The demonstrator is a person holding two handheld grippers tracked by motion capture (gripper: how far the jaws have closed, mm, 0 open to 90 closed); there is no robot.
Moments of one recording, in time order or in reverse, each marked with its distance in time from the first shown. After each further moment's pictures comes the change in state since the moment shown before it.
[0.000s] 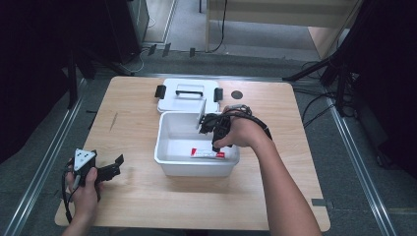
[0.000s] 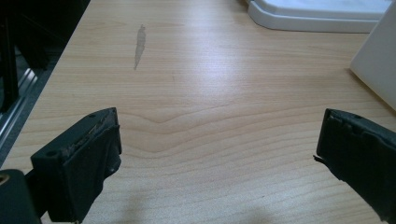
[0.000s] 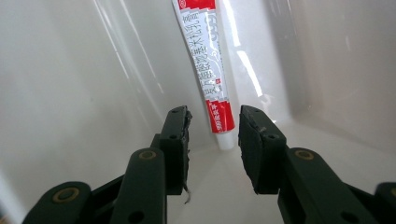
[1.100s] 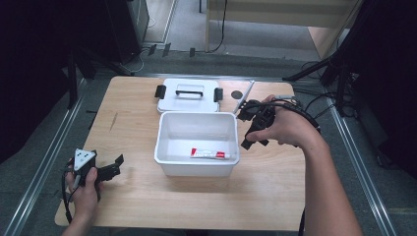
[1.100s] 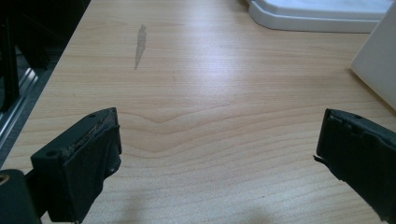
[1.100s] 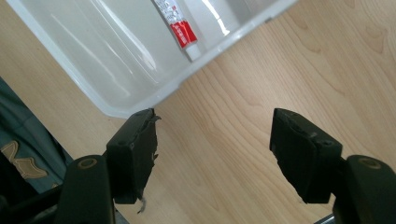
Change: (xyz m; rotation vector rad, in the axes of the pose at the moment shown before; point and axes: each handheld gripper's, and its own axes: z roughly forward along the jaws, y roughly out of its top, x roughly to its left) left arm 0.000 0.000 0.000 0.003 0.002 0.000; right arm -0.010 -0.086 -0.080 -0.051 -0.031 0.280
